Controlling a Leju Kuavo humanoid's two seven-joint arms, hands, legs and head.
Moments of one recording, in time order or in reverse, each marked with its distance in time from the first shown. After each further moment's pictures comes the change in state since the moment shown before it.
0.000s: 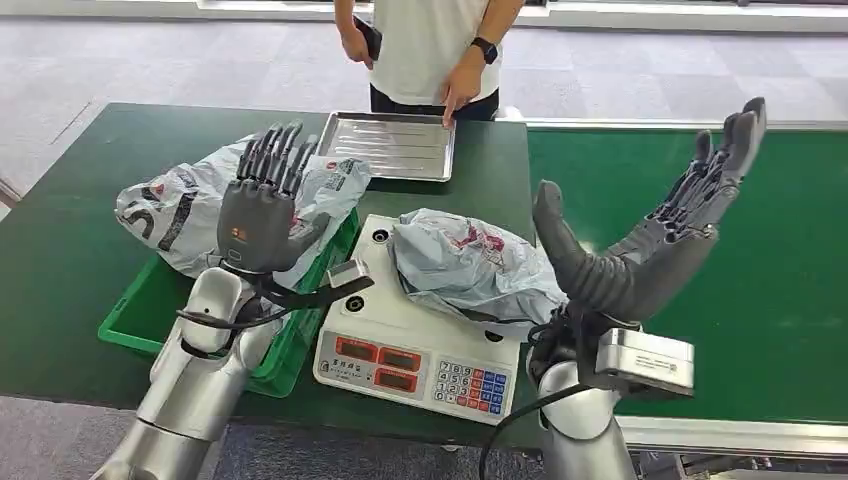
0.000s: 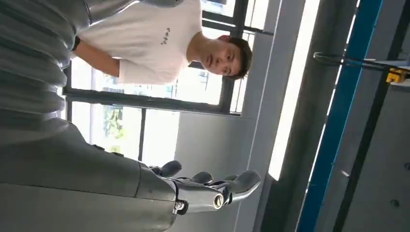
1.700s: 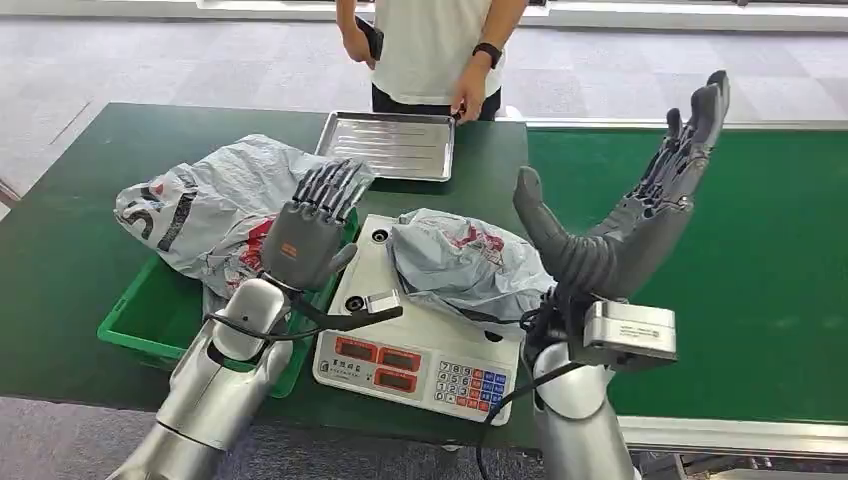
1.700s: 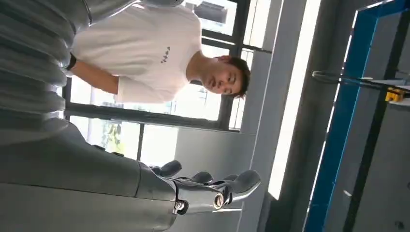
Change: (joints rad) left arm 0.006 -0.018 -0.085 0.059 -0.155 -0.121 0.009; right arm -0.056 0.009 -0.010 0.060 -0.030 0.064 -0.008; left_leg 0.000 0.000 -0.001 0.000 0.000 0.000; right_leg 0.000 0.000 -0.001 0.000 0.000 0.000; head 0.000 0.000
